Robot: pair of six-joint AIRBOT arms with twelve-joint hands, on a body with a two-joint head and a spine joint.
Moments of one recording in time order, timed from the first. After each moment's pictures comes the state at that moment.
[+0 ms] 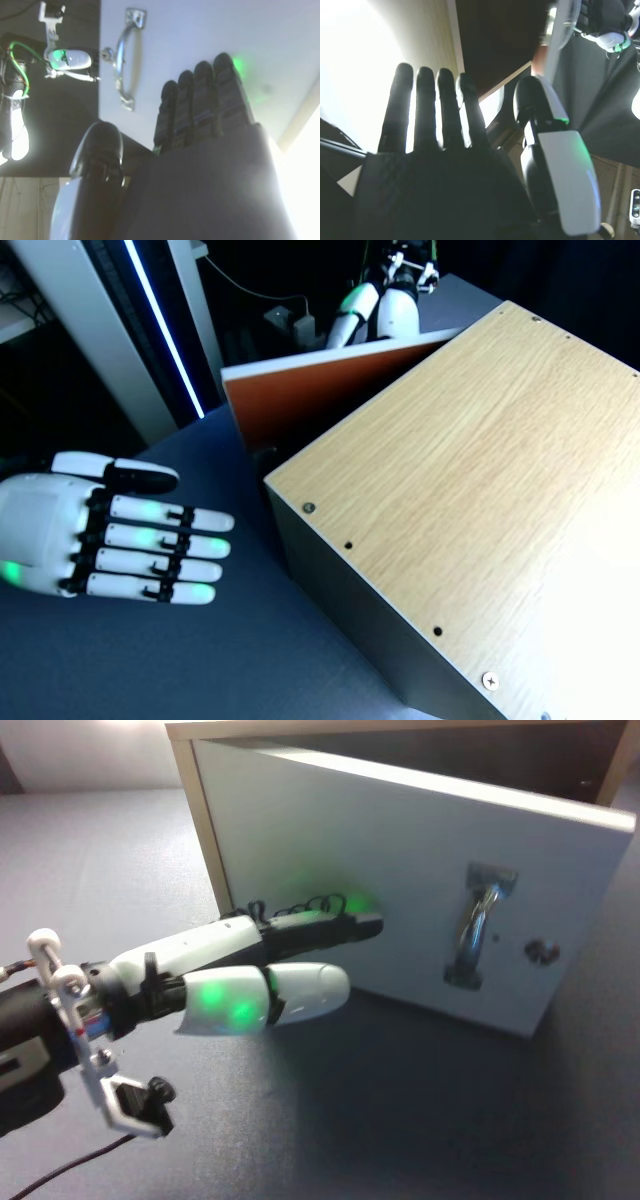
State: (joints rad) left arm 0.72 -1.02 1.06 0.22 -0.79 0.00; right arm -1.25 -0.91 1.15 0.18 1.46 -0.41
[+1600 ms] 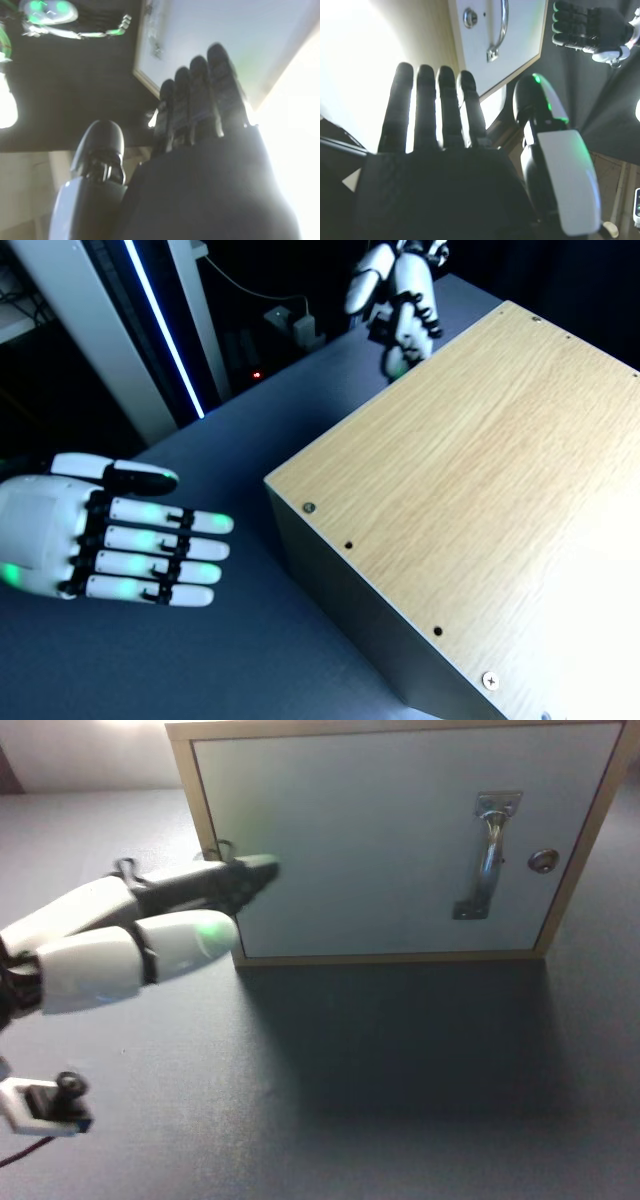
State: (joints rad) left arm 0.91 -0.83 0.96 0.01 -1.07 0.01; right arm -1.25 -0.91 1.14 0.19 1.47 -0.40
